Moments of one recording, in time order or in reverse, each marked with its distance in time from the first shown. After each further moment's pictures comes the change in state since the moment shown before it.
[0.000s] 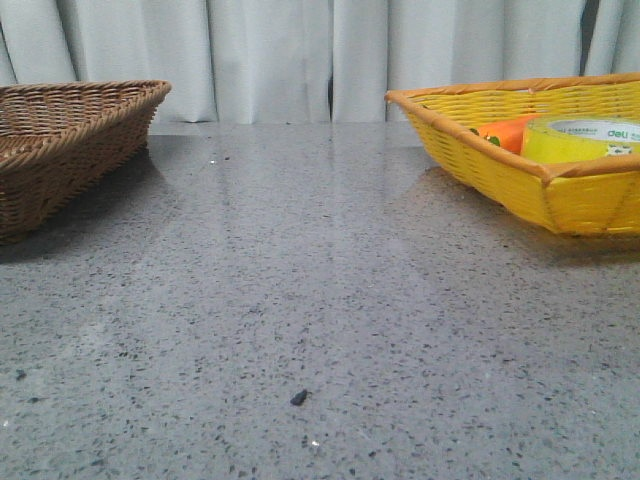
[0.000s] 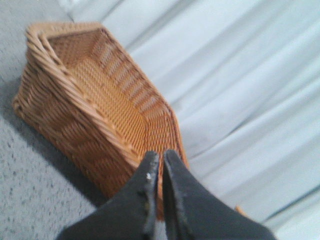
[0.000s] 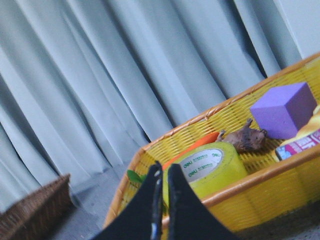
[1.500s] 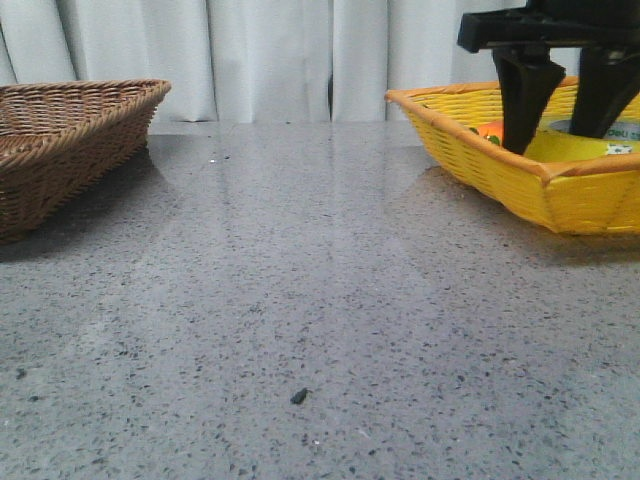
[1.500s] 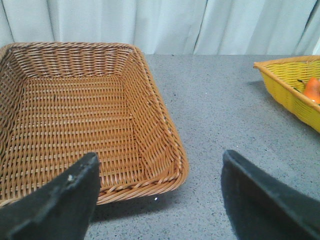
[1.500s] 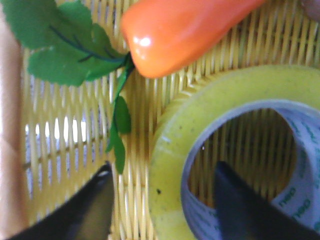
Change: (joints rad) left arm -0.053 0.435 -0.560 0.565 0.525 0.244; right arm 0.115 1.714 -1.485 -0.322 1.268 -0.135
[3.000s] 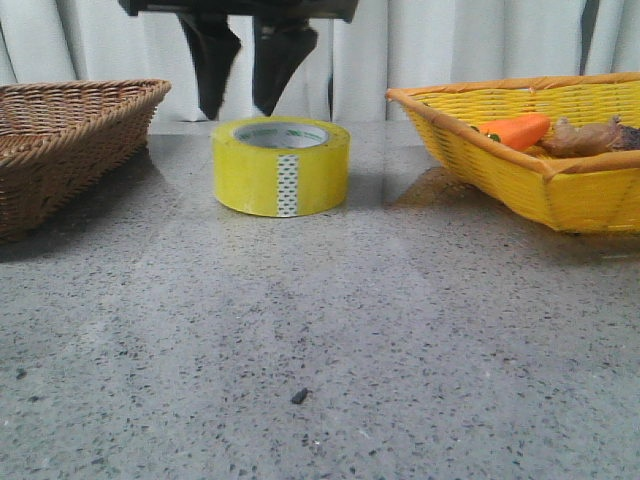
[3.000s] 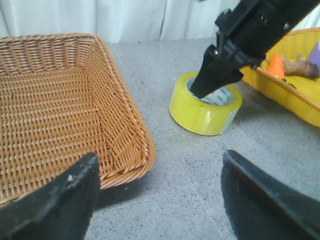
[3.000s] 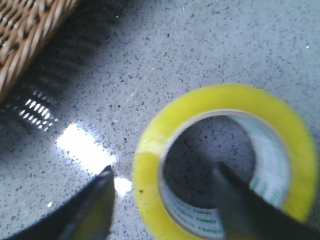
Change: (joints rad) left arm -0.114 0.017 -0.004 0.000 0.026 0.027; right arm 0.418 0.339 -0.597 0.004 0.037 -0.005
